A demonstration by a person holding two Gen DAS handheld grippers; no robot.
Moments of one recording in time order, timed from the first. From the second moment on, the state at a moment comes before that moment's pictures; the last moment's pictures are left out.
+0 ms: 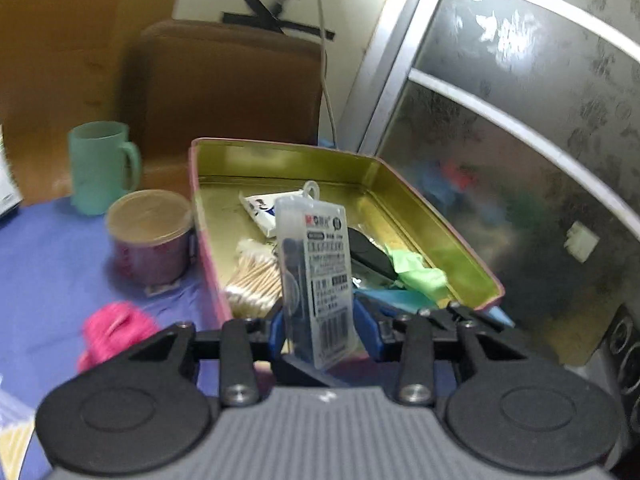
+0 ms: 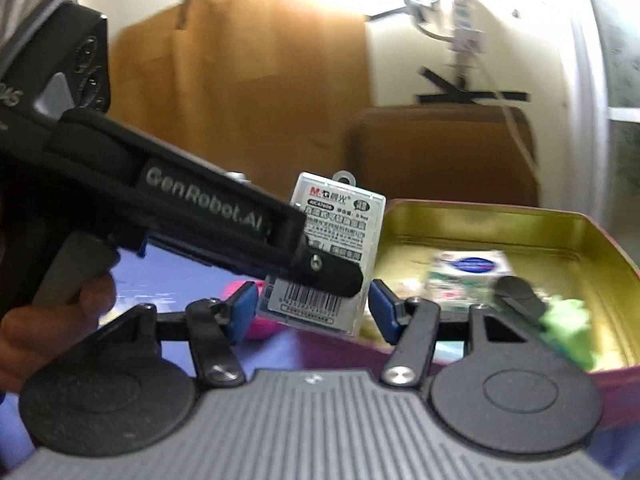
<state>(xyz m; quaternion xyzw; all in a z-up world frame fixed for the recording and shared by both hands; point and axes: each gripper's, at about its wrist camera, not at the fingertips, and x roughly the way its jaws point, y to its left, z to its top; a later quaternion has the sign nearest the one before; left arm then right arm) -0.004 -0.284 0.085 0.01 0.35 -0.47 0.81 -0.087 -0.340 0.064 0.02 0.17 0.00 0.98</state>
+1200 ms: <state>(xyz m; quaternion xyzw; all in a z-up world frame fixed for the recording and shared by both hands) 0.037 -0.082 0.018 -0.08 0.37 -0.23 0.90 -0.024 -0.248 0.038 -0.09 0.23 0.04 0.97</state>
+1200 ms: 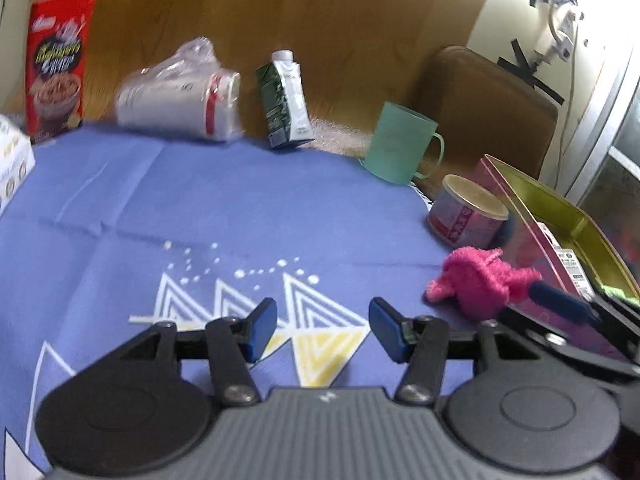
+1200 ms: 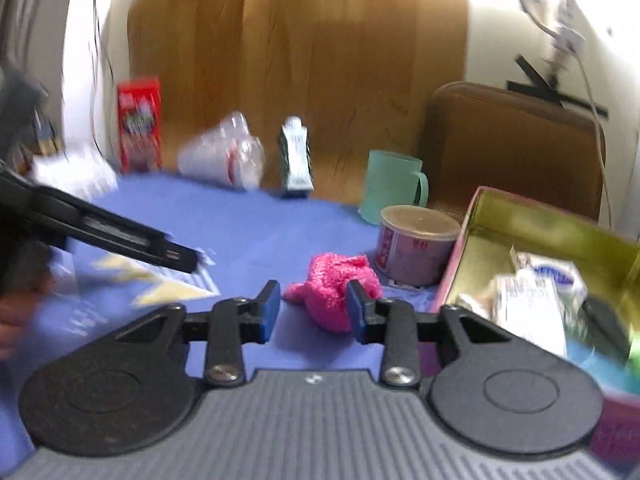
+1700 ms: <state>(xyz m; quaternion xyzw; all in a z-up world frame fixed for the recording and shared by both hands) 0.038 -0.041 0.023 -0.17 0.36 -0.30 0.87 -0.029 -0.220 0.050 -0.11 0.24 0.15 0.95</state>
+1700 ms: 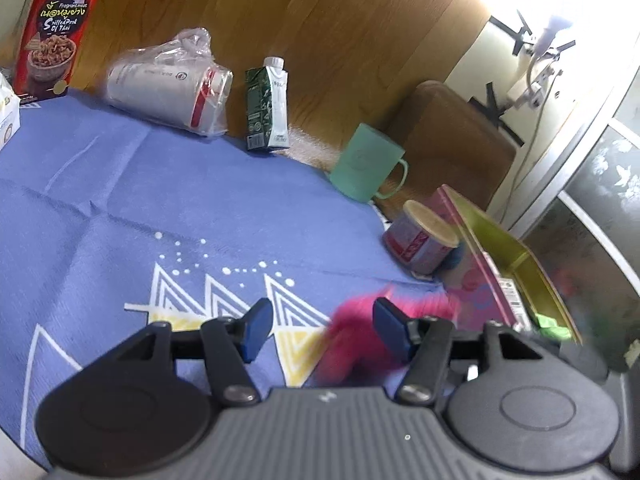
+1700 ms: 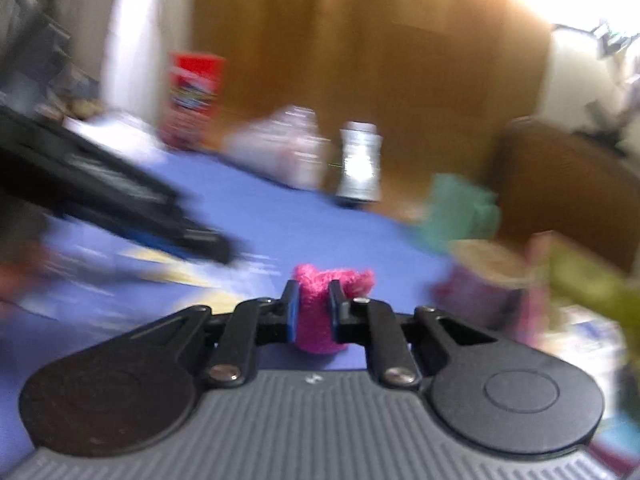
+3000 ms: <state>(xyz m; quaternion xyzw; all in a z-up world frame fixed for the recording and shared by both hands) 0.041 -0.362 0.085 0.00 0.35 -0.46 0.82 -0.038 -0.441 0.097 -0.01 0.31 -0.01 0.95</state>
